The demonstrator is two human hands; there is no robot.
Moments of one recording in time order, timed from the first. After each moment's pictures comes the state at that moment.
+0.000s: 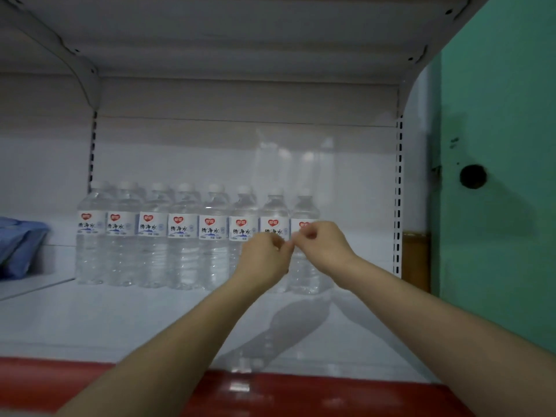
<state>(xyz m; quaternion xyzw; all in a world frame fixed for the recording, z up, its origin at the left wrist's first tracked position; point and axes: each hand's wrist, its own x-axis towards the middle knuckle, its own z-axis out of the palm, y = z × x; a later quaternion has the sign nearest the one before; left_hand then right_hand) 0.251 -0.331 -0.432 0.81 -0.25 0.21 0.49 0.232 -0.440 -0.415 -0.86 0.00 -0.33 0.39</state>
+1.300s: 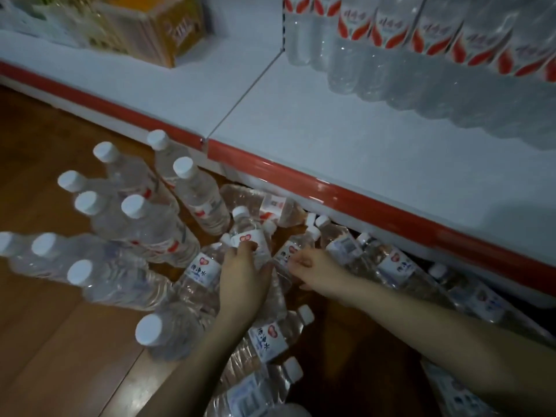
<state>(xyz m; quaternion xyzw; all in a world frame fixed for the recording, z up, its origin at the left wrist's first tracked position) -0.002 -0.042 -1.016 0.92 0.20 -0.05 0.33 0.040 -0.175 -1.017 -0.80 0.01 0.36 0.47</state>
